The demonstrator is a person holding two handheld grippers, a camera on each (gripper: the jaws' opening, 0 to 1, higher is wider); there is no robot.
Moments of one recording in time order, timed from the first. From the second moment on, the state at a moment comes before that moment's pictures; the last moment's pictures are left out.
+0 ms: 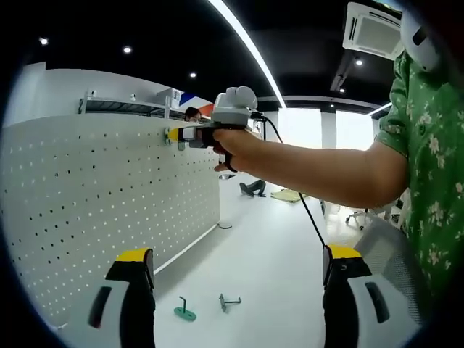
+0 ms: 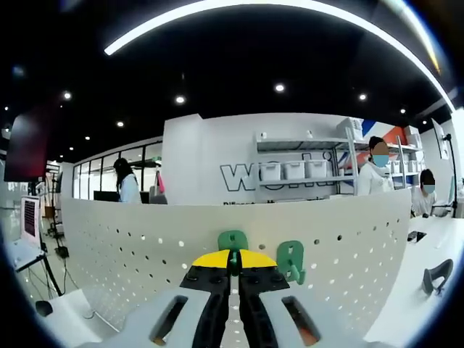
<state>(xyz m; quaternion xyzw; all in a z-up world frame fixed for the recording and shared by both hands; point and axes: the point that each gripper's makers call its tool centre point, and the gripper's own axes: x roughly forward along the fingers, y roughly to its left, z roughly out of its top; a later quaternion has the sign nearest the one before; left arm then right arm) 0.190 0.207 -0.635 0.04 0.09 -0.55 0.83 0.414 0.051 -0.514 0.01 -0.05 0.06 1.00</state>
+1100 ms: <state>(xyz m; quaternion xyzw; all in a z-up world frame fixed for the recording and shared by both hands) 0.188 0.208 -0.636 0.03 0.09 -0.55 0.83 0.415 0.052 -0.522 0.02 -0.04 0.06 1.00</state>
